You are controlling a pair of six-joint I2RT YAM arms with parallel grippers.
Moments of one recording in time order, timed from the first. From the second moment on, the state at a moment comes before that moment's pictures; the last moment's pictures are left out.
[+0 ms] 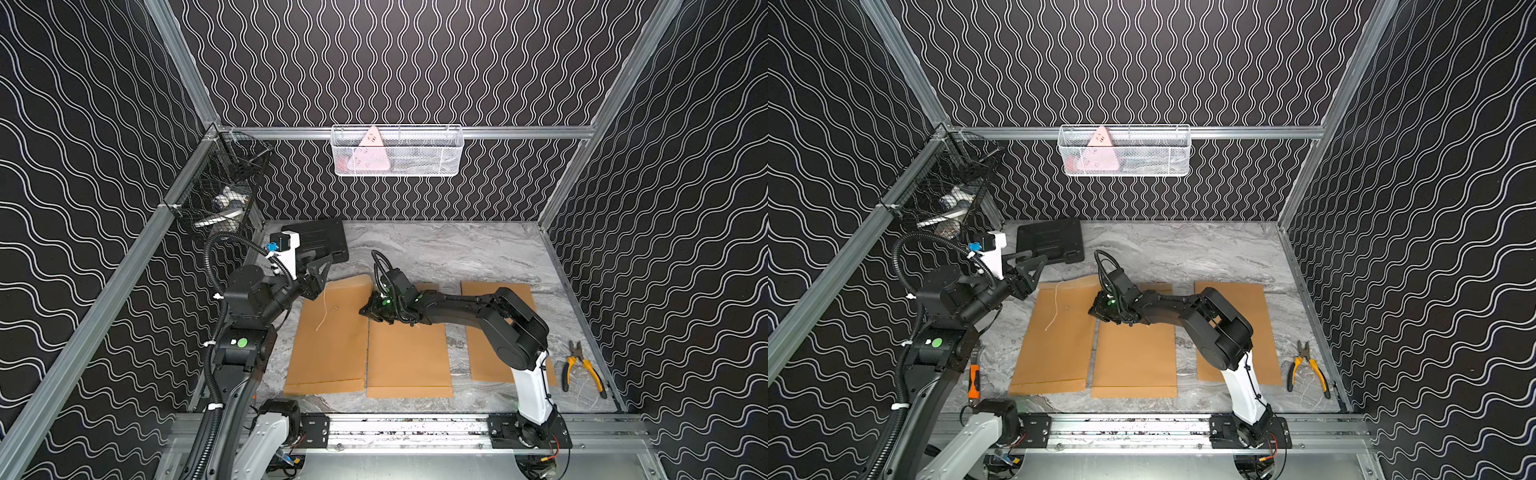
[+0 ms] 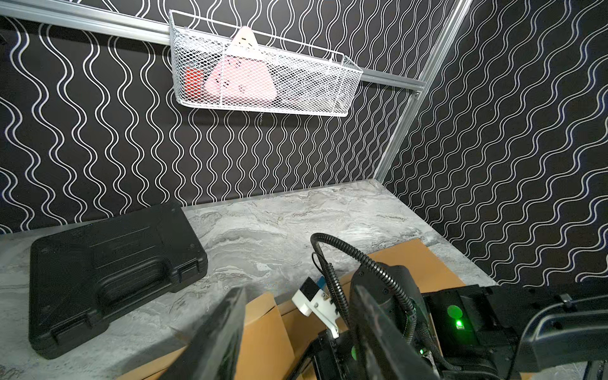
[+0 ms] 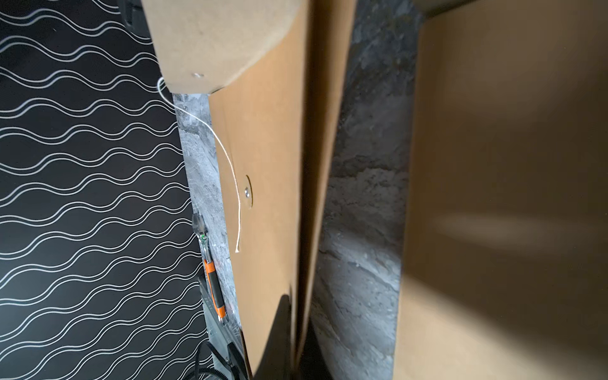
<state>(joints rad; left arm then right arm) 0.01 0.78 0.89 -0.21 0.47 -0.19 0.85 2.08 1.30 0.06 -0.36 1.13</state>
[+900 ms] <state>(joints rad) 0.01 0.77 0.89 -0.21 0.47 -0.19 0.85 2.08 1.29 0.04 -0.33 1.13</state>
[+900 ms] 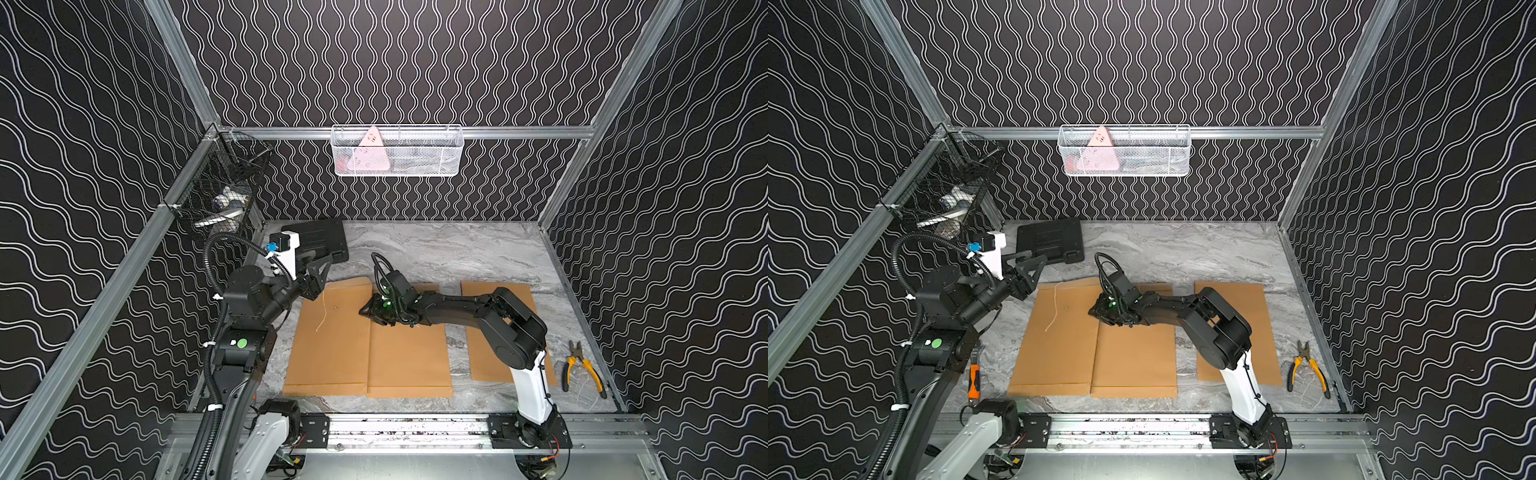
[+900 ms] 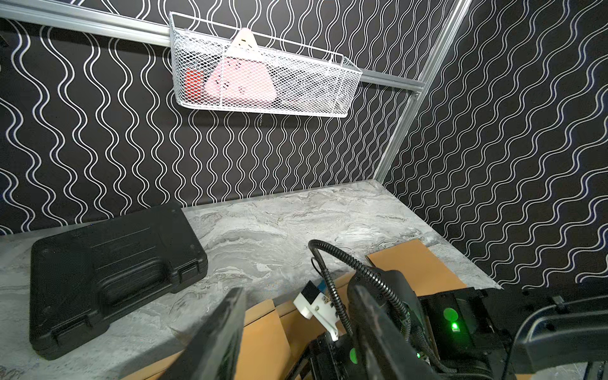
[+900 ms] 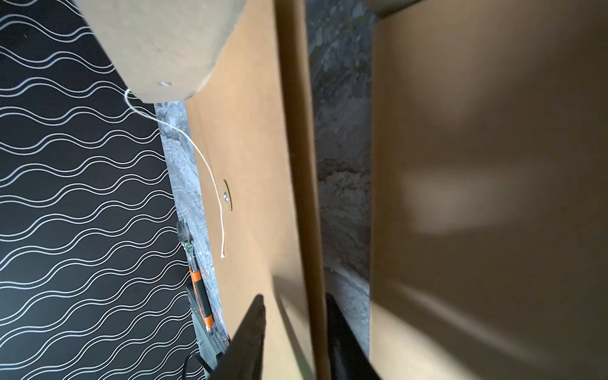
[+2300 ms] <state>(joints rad) 0.01 0.76 0.89 -0.21 0.47 -0.18 0.87 2.10 1.34 -0.05 -0.29 1.16</state>
